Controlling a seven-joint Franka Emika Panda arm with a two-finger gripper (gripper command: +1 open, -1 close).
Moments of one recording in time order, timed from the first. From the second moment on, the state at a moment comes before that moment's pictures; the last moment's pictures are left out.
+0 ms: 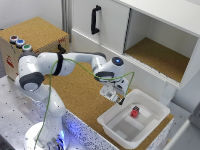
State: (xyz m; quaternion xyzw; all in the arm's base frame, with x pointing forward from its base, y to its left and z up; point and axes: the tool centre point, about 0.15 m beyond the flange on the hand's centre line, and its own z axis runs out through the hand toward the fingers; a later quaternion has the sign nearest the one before) arm 0.323 -0.184 0.303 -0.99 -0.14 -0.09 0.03
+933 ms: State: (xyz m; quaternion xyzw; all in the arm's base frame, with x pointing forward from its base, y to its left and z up) arm 0.392 -0.107 0.232 -0.98 -0.13 -0.14 -0.02
